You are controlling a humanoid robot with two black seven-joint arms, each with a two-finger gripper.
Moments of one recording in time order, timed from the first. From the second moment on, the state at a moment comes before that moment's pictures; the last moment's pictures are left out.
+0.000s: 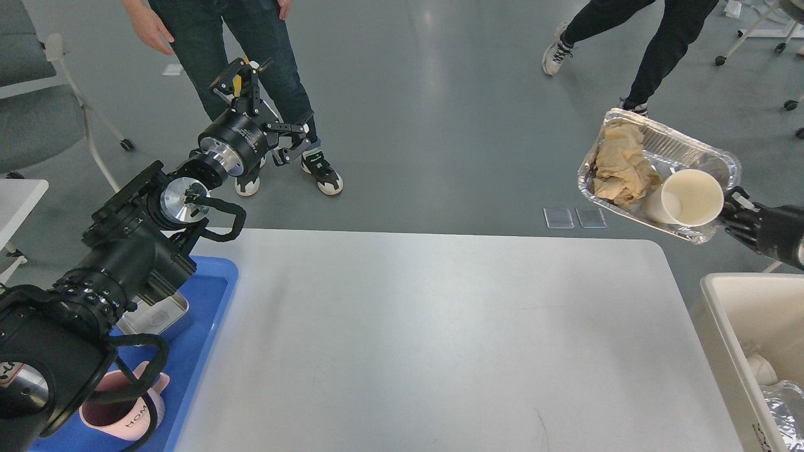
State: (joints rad) left arm -1.02 0.06 -0.95 -0.36 0.10 -0.47 -0.03; right arm 0.96 -0.79 -0.18 0.58 -0.37 0.33 0.46
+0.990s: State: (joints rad) left arm -0.98 0.06 -0.94 -0.36 0.11 -0.40 -0.04; right arm 0.60 -0.88 -0.18 0.36 -0.05 0.33 0.46
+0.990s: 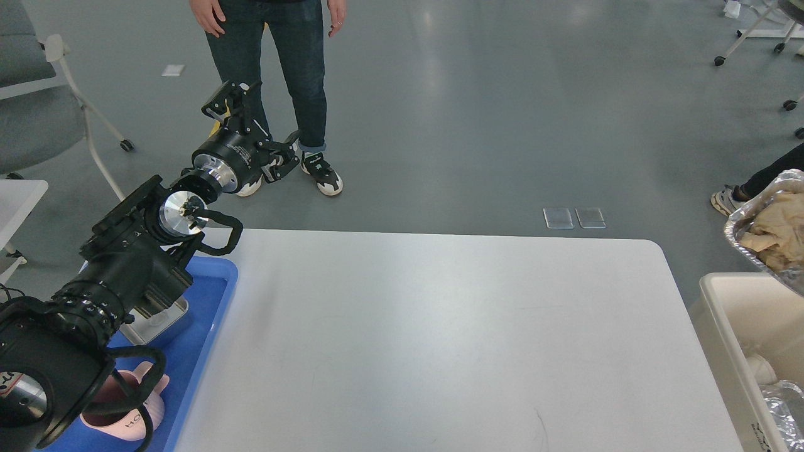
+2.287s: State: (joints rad) left arm -0.98 0.06 -0.93 -0.36 0.12 -0.39 -0.03; right arm 0.48 -0.80 -0.17 0.03 0.04 0.24 0.47
